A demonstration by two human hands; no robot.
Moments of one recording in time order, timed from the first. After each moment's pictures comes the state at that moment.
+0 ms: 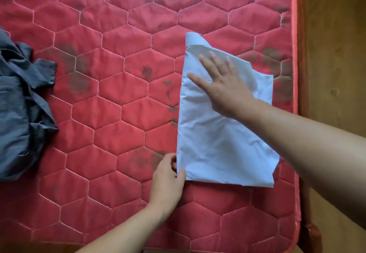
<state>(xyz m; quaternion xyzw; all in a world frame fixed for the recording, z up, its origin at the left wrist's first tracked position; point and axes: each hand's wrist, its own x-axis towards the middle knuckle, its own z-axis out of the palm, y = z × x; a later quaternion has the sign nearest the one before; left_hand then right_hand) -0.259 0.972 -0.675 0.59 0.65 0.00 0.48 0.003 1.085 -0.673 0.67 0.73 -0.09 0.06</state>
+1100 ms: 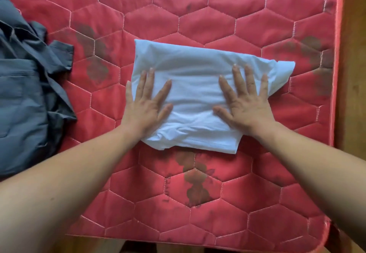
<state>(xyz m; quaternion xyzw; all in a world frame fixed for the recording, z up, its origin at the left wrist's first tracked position) -0.330 1.169 -0.731 0.89 0.43 -0.12 0.12 -0.046 1.048 -0.730 0.74 0.65 -0.12 0.11</state>
